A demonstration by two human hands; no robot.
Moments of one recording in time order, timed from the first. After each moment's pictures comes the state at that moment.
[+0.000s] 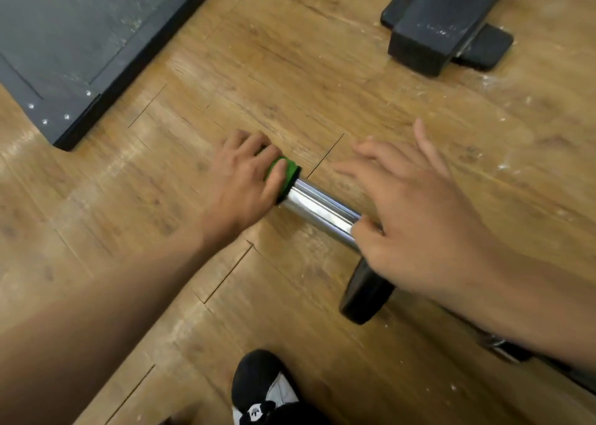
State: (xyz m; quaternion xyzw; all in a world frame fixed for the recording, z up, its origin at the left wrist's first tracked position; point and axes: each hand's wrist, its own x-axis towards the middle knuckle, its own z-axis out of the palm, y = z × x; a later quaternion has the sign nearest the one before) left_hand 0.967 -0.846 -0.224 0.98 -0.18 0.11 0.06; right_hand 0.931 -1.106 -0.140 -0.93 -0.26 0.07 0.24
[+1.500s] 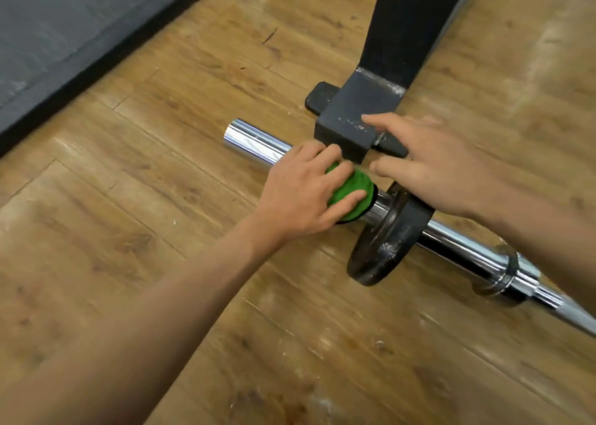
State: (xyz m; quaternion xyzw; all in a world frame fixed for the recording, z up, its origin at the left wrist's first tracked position) left_hand 1.117 -0.997 -0.248 0.90 -0.35 0.20 0.14; right_hand 1.118 -1.195 -0.151 -0.96 -0.10 0.14 0.20
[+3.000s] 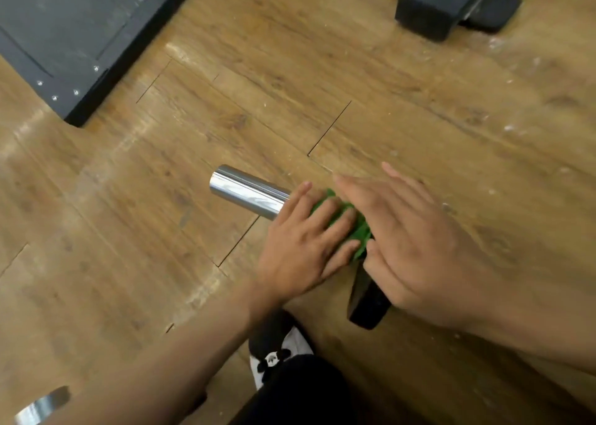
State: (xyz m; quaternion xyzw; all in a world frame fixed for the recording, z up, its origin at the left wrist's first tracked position) left_hand 0.837 -0.909 -0.235 0.96 -0.27 0.07 0.06; right_hand 0.859 -1.112 -0.164 -0.89 -0.37 0.03 0.28
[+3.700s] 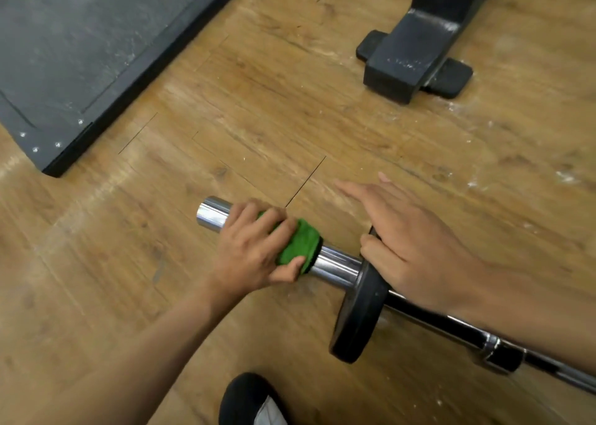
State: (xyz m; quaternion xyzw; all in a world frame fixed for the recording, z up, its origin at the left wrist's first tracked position) left_hand 0.911 -0.872 -0.243 0.94 -0.28 0.18 0.06; right_hand 0.932 -1.139 -0.172 -0.88 -0.29 0.13 0.34
